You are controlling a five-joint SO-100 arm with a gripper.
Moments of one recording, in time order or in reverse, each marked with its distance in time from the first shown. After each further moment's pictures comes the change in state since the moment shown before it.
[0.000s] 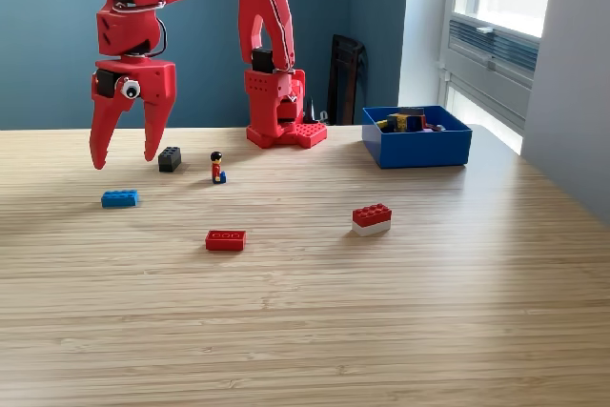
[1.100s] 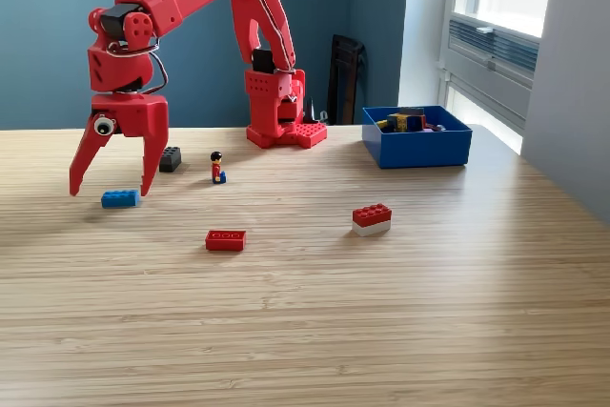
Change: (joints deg) arm -1.5 -14.2 -7.1 -5.4 24.3
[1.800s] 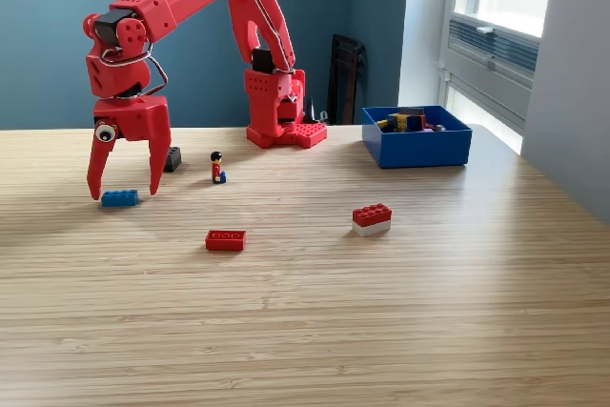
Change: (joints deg) arm 1.3 -1.0 -0.7 5.0 3.3
